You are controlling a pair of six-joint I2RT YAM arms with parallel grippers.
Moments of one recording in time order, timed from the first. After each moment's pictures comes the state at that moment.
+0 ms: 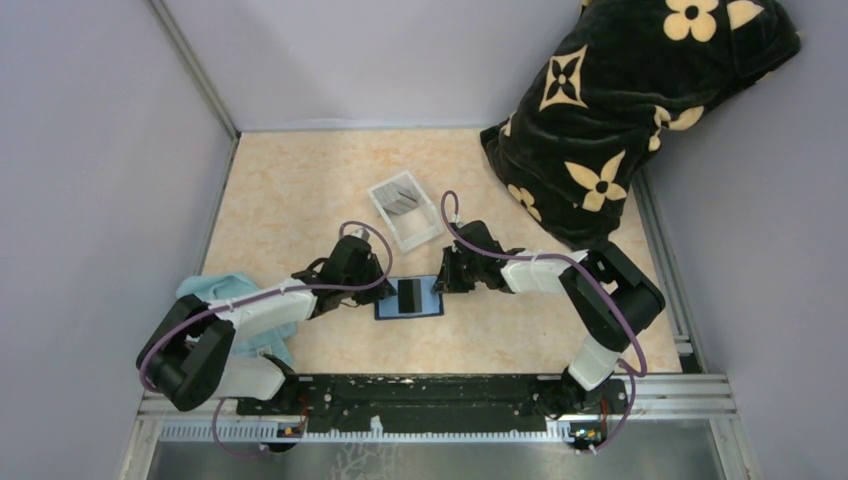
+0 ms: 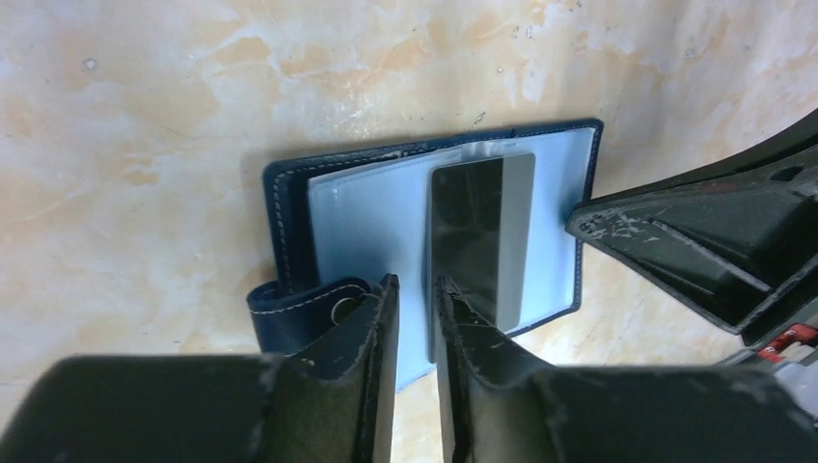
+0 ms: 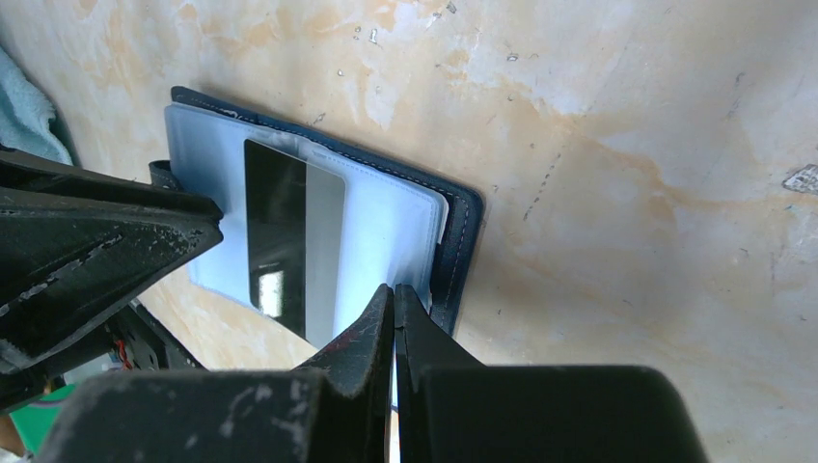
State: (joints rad) left arm -0.65 1.33 0.55 -0.05 0.02 -0.85; right arm 0.69 1.66 0.75 0.07 -0.28 0.68
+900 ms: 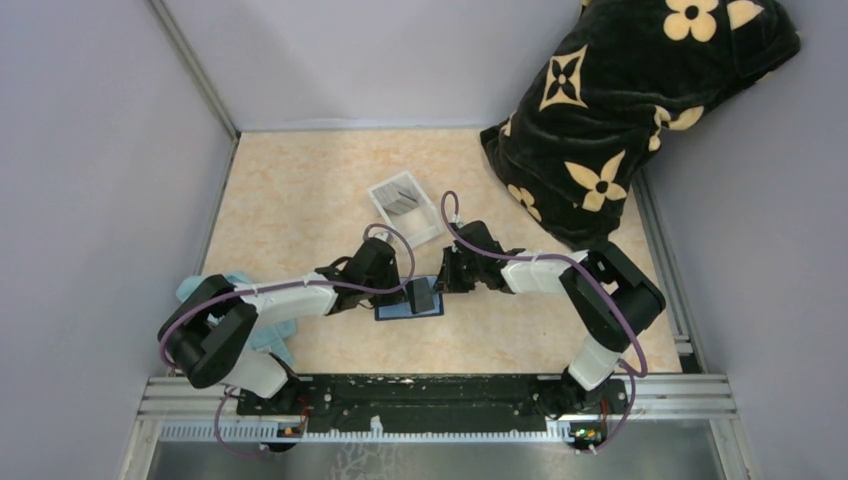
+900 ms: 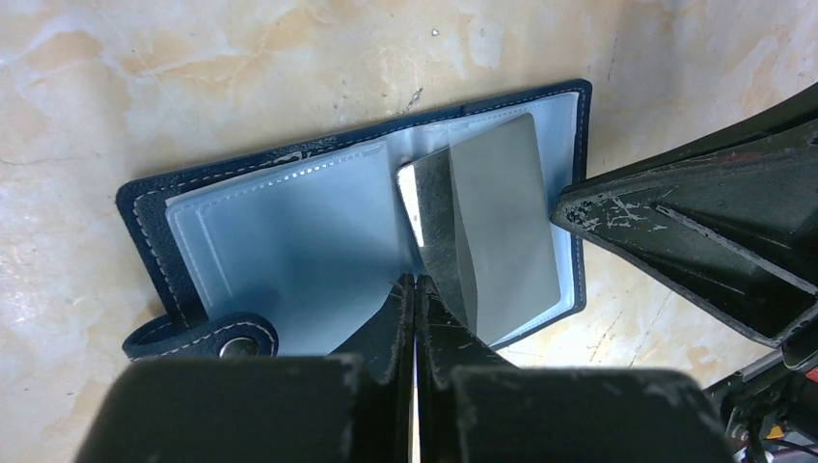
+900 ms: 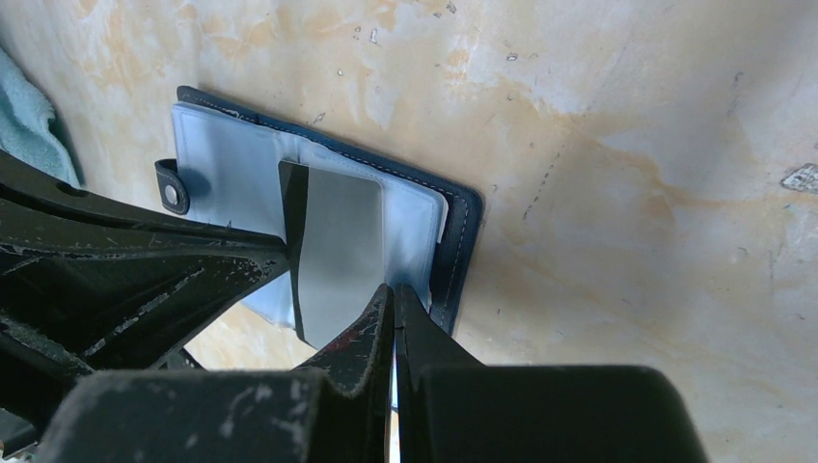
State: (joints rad) left arm -0.77 1.46 0.63 -0.05 -0.03 -0.80; right arm 0.69 1.66 0.75 0.07 -0.28 0.68
